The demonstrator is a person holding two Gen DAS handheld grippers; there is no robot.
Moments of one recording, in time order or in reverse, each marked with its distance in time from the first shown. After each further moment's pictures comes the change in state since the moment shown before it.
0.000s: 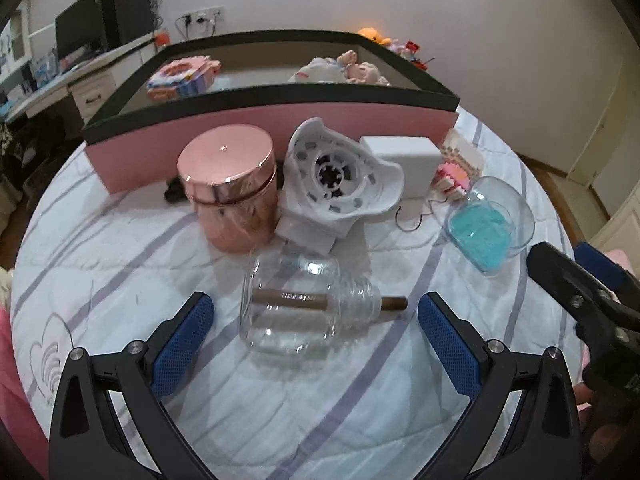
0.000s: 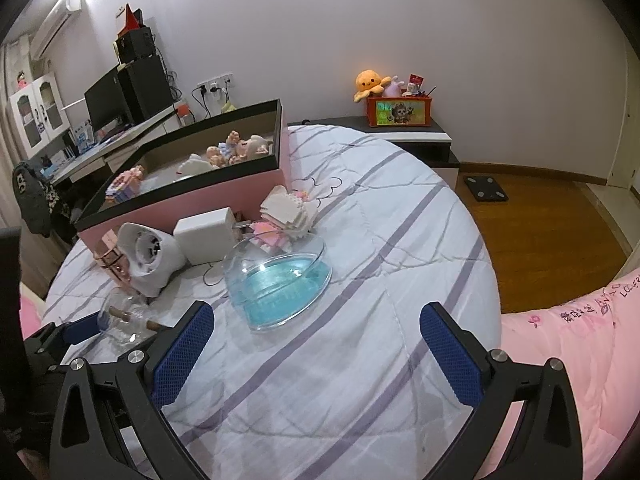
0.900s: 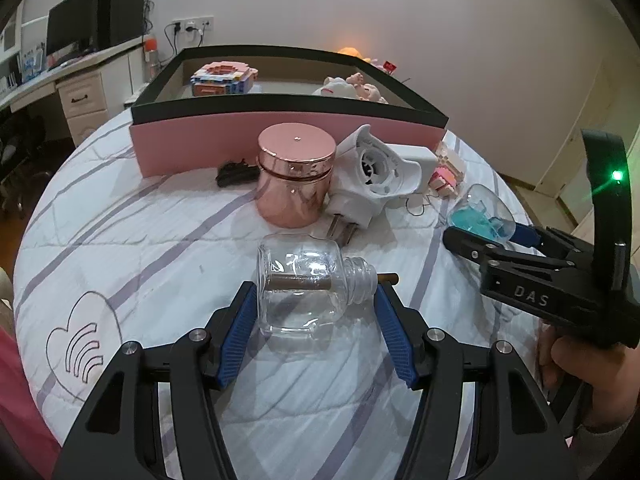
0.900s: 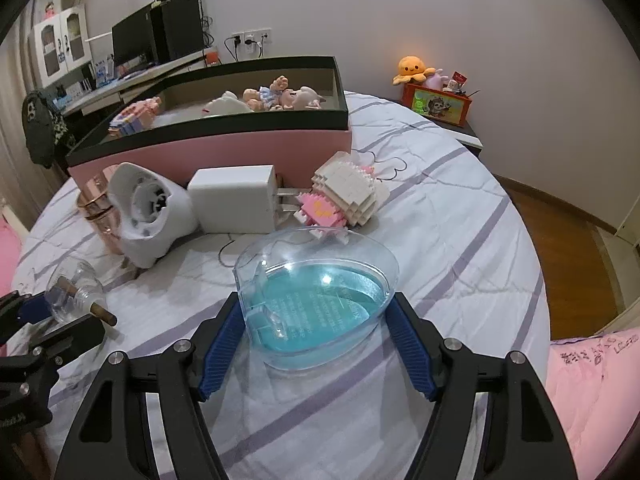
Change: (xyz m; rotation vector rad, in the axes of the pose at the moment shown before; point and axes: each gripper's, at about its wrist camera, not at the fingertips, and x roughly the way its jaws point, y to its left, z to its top) left arm -0.030 0.052 -0.025 -0.011 -0.064 -0.127; right arm 0.029 0.039 -0.004 -0.179 0.095 0.012
